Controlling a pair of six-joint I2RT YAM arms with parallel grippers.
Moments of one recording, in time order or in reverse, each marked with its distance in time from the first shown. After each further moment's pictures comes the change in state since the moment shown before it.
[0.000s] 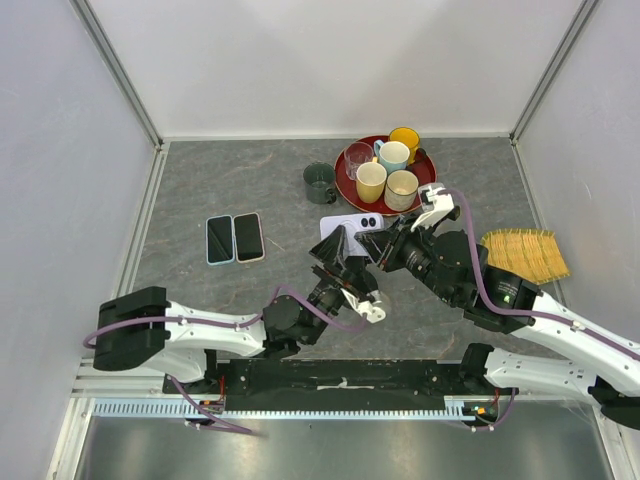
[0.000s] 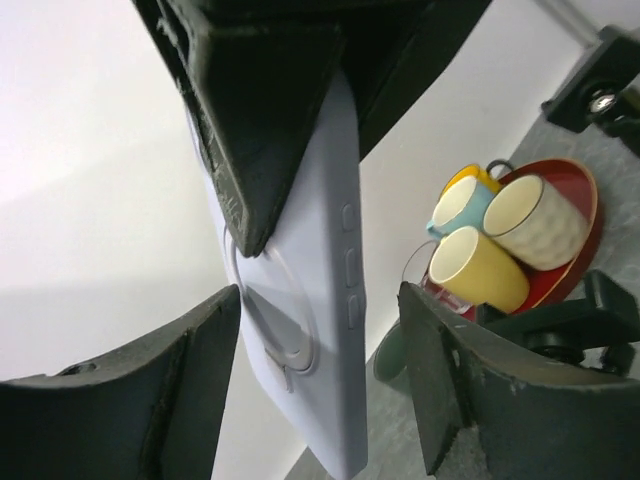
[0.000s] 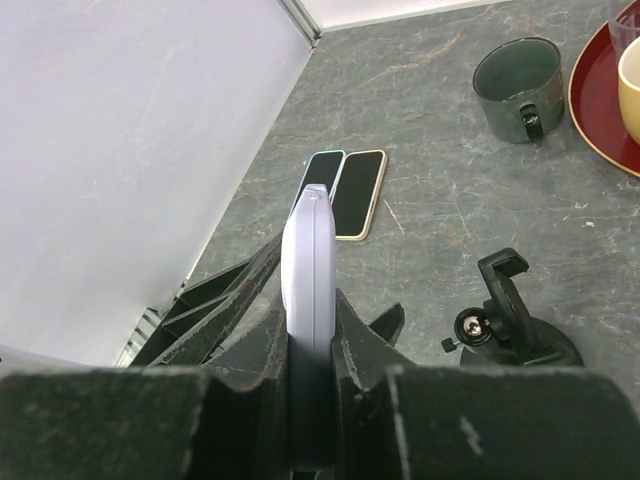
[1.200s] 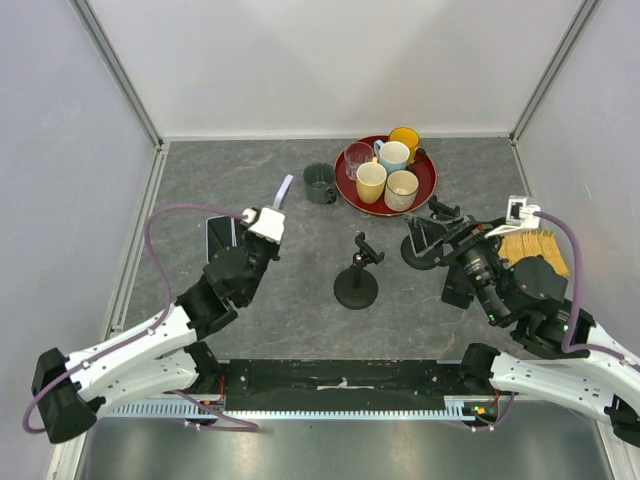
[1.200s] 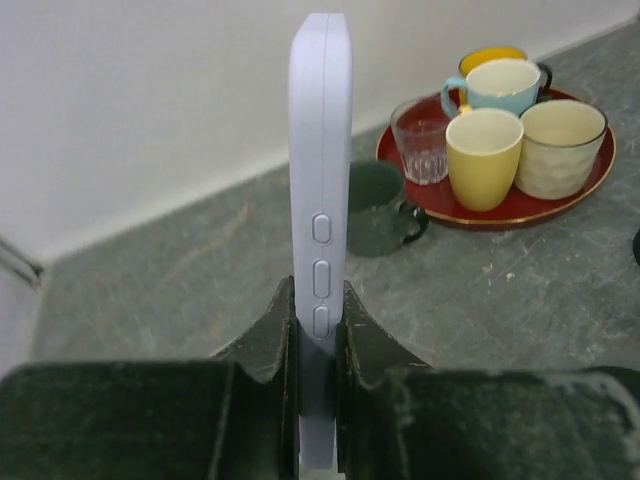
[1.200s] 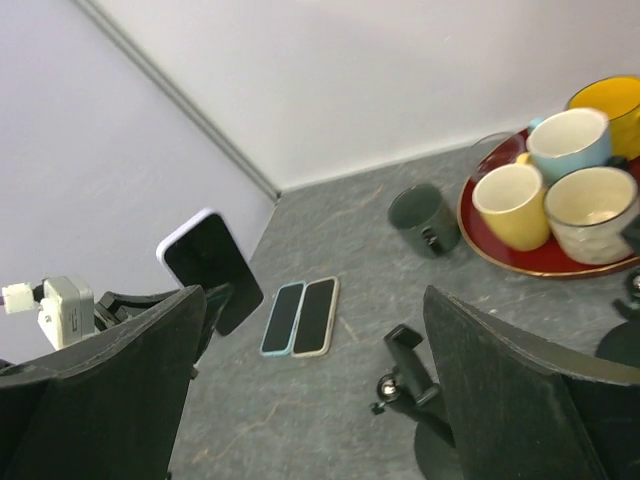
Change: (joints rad) left arm 0.433 -0.504 -0.012 -0.793 0.058 -0.907; right arm -0.003 -0.257 -0.063 0.053 0.269 -0.081
